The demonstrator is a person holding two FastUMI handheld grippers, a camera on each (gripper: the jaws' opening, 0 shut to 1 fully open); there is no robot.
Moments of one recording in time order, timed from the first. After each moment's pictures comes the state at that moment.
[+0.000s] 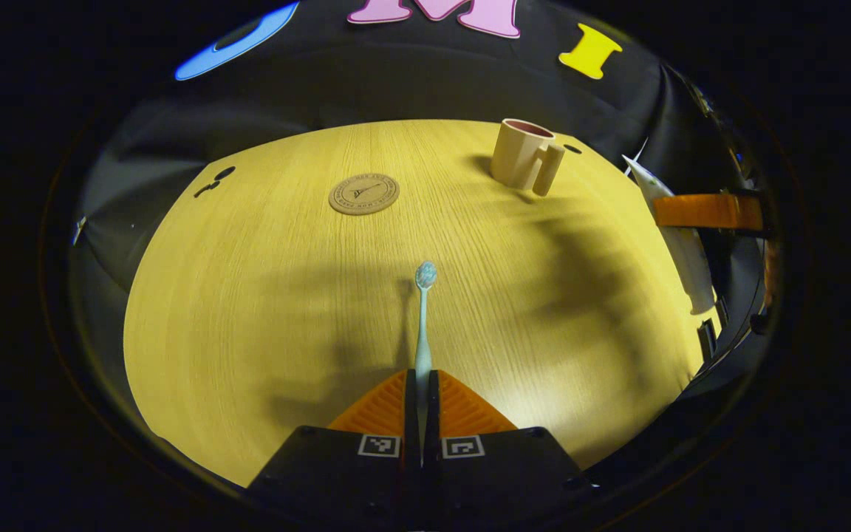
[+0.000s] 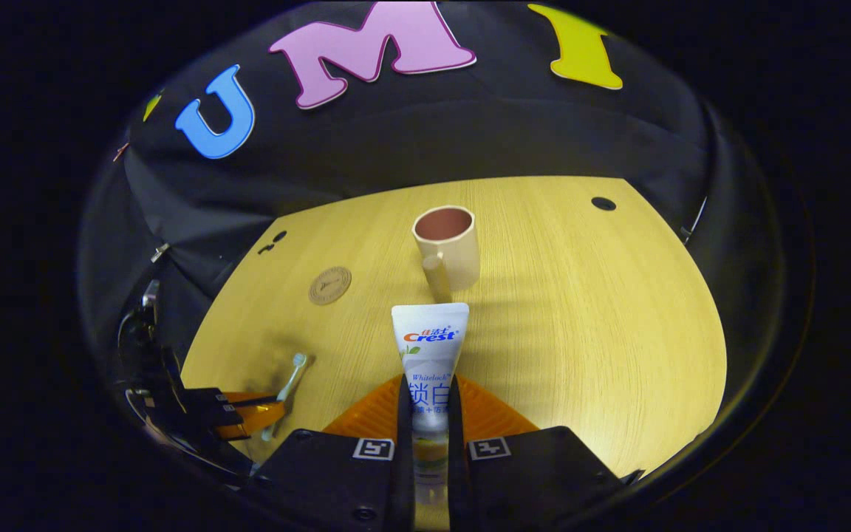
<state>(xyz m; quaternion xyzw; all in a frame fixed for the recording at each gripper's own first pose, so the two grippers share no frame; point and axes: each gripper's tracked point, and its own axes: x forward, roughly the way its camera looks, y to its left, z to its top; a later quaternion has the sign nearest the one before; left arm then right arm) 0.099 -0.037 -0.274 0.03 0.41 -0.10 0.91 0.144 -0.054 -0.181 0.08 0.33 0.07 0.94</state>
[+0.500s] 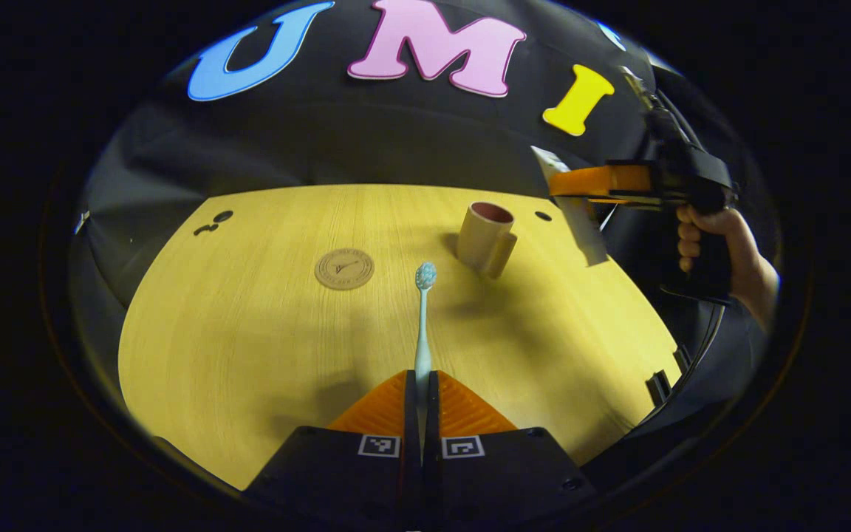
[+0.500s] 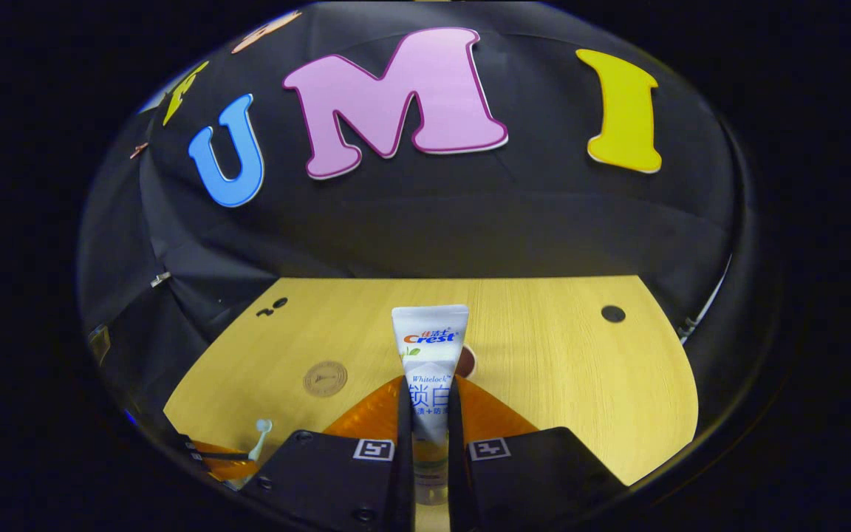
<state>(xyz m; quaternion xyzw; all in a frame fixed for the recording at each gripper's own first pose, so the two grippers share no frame) 0.108 -0.080 -0.187 -0.02 0.30 -0.13 0.94 0.263 -0.053 -0.085 0.04 0.19 0.09 0.98</state>
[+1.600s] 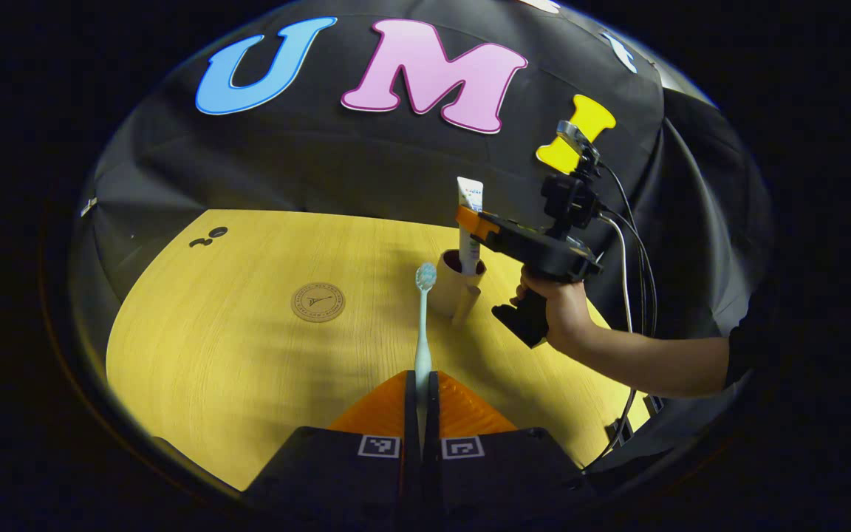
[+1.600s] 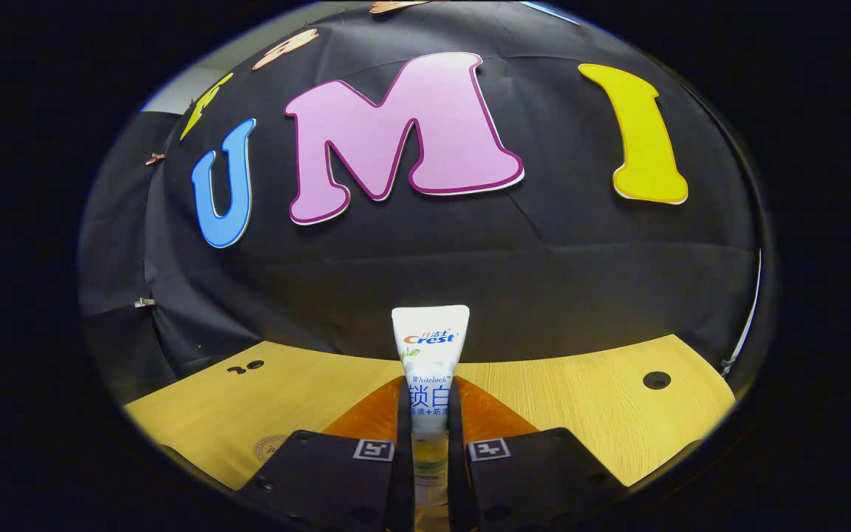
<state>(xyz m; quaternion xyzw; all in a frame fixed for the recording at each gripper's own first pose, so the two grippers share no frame) 0.114 -0.126 -0.150 -0.08 0.26 -0.11 0.96 0.372 -0.047 -0.115 0.03 0.02 0.10 0.99</state>
